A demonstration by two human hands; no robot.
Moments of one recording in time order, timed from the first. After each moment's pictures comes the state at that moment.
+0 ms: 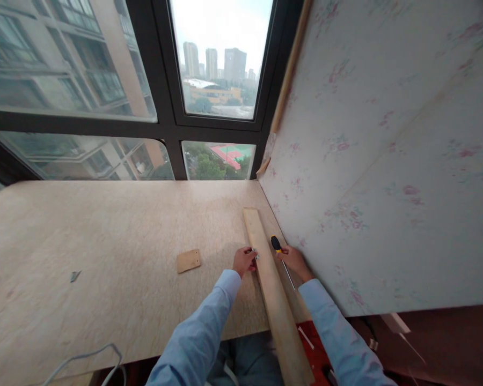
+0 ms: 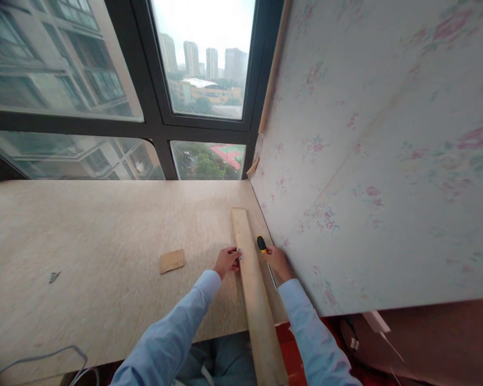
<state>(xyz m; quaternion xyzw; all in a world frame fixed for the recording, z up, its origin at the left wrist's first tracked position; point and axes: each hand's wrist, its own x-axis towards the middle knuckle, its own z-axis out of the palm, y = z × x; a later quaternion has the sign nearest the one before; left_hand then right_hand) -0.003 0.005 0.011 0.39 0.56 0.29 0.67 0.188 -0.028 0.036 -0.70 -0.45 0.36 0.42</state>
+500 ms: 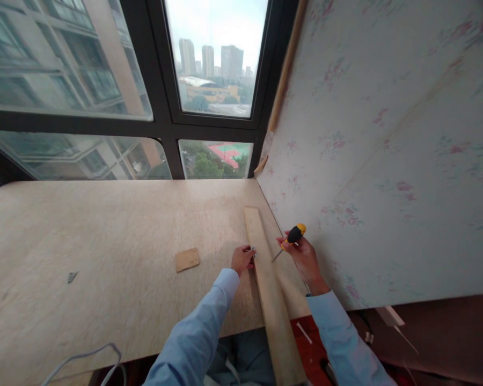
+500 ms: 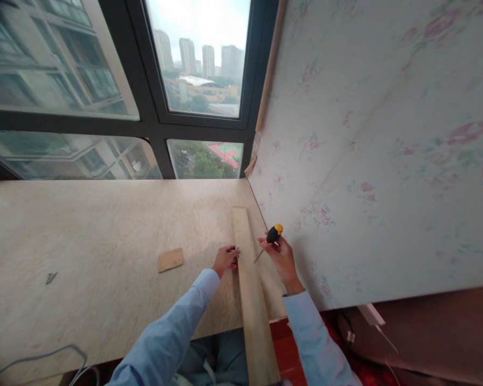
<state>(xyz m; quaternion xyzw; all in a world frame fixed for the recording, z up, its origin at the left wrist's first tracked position) -0.003 0.003 0.008 0.40 0.55 0.30 0.67 0.162 -0.064 0.110 -0.53 -0.40 0.42 0.62</state>
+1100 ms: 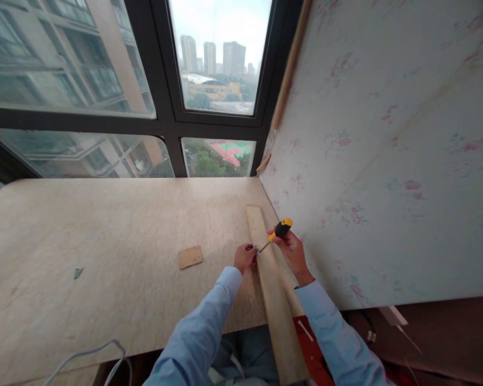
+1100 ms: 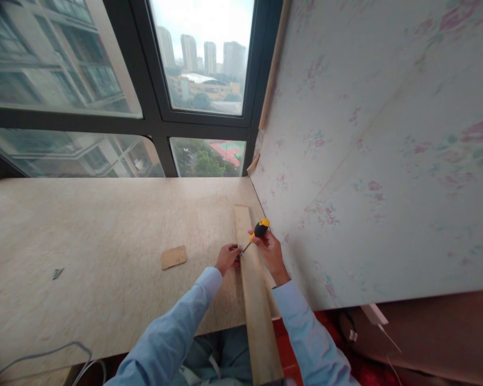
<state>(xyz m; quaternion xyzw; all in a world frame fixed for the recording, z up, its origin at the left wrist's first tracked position) -0.003 0.004 0.002 0.40 0.56 0.30 0.66 0.131 -0.045 0.113 -0.55 -0.52 0.33 0.56</state>
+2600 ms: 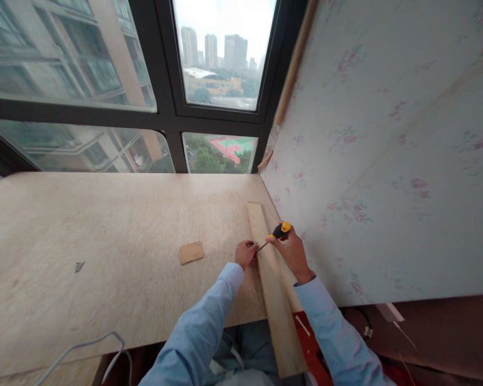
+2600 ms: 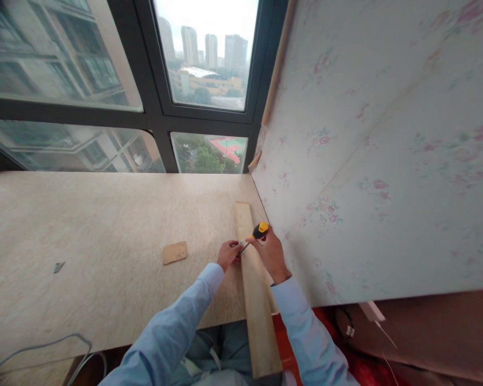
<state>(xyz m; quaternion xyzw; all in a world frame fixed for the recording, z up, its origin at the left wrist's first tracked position) -0.001 0.001 0.001 0.41 0.56 0.32 0.65 0.130 -0.051 0.118 -0.68 -0.57 0.18 0.42</state>
